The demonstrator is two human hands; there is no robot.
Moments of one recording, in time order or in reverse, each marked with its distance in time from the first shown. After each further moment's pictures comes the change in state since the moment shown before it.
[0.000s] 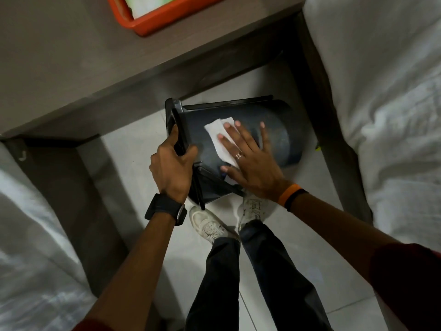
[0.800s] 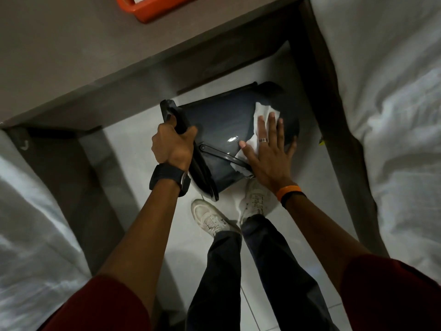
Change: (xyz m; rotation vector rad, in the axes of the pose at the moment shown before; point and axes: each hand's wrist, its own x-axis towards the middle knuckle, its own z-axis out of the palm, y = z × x) left_hand 0.030 -0.005 0.015 0.075 -0.024 -0.237; right_hand -0.018 -0.002 0.015 0.384 -0.070 0.614
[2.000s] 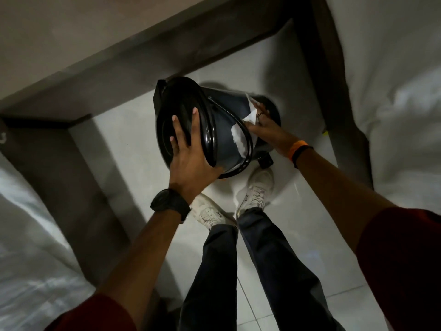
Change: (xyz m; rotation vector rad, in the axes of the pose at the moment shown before) left_hand -0.041 -0.028 0.051 0.298 -0.337 0.380; right_hand 0.085 0.031 -0.003 0.668 -0.493 0.043
